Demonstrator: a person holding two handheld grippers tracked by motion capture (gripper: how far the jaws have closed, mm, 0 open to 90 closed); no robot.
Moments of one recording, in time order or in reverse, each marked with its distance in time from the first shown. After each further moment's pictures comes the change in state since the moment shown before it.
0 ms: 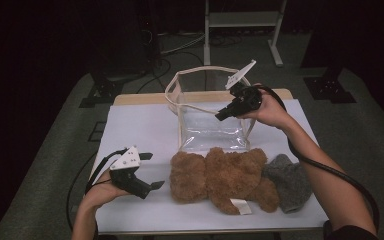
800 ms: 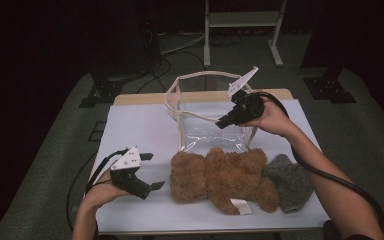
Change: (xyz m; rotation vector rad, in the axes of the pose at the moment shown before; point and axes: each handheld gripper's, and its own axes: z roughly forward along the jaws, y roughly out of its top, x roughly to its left) left arm 0.000 0.000 0.001 0.002 -0.005 0.008; right arm 0.024 -0.008 -0.003 -0.004 0.029 -0.021
